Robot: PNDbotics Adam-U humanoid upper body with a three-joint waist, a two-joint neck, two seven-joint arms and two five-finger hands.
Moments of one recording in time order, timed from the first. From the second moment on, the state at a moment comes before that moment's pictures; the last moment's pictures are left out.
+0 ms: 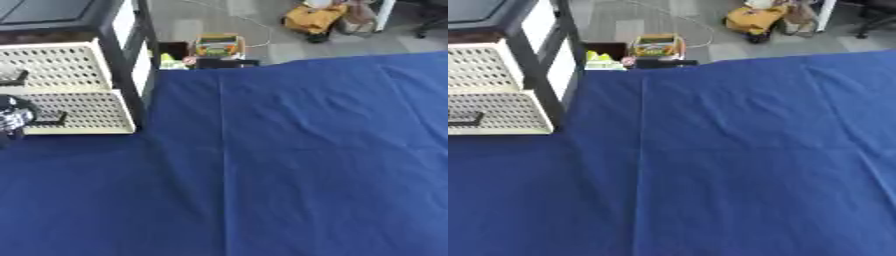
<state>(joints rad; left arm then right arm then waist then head) -0.59 0.87 -0.04 -1.84 -0.33 0.36 -0.63 -0.37 -0.82 -0.18 -1.99 -0.03 0.16 -0.66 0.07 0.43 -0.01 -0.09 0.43</state>
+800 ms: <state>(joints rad) -0.50 0.61 0.12 -1.98 0.06 0.08 0.00 -0.39 -0.79 -0.18 -1.99 -0.04 0.11 -0.66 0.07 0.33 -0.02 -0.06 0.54</state>
